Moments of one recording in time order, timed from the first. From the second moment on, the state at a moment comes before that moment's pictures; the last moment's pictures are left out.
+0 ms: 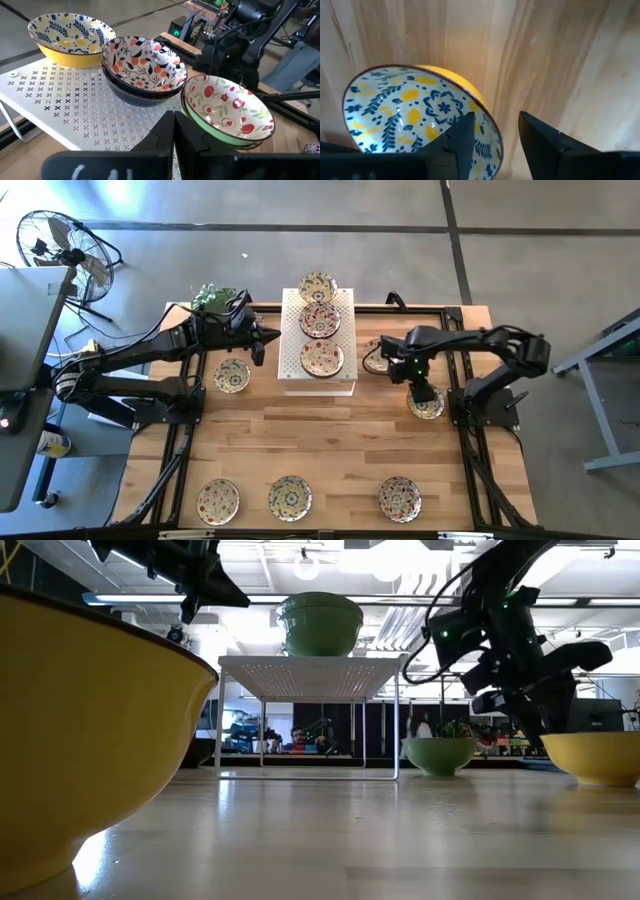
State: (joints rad) left arm 0.39 0.92 0.81 -0.18 0.04 -0.29; right arm -0.41 1.51 0.87 -1.14 -0.08 -0.53
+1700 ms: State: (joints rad) left arm 0.39 0.92 0.81 -0.18 0.04 -0.29; right arm -0.48 1.38 1.64 -1.20 -0.34 0.69
